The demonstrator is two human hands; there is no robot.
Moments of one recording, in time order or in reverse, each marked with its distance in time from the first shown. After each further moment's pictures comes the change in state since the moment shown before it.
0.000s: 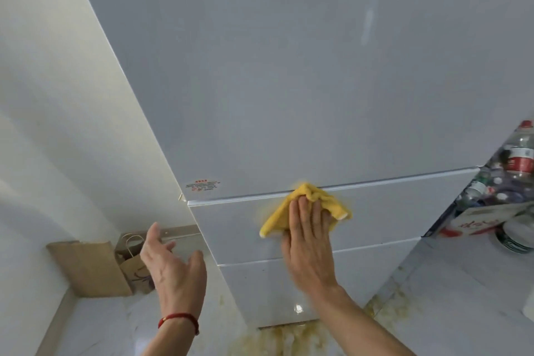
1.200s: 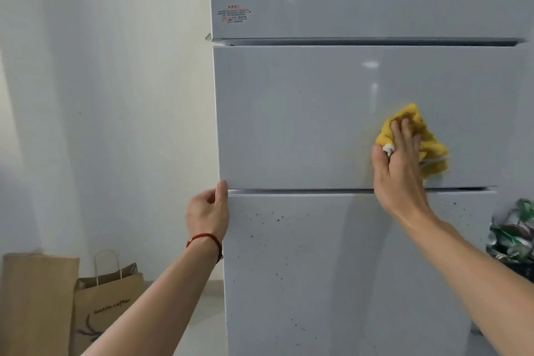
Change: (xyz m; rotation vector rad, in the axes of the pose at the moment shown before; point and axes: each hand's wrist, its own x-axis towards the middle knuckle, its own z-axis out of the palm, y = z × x) left_hand 0.022 -0.239 0.139 -0.360 -0.017 0.266; right_hand -0.085 0.109 0.051 0.414 0.282 0.205
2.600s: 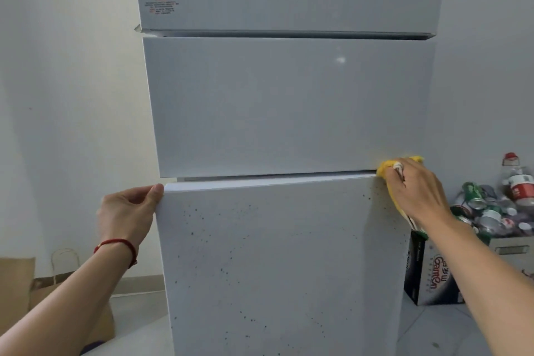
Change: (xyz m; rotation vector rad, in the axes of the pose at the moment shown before) left_hand -0.029 0.000 -0.028 0.073 0.116 0.091; right_hand 0.001 0.152 -0.119 -0.411 -0.060 -0.004
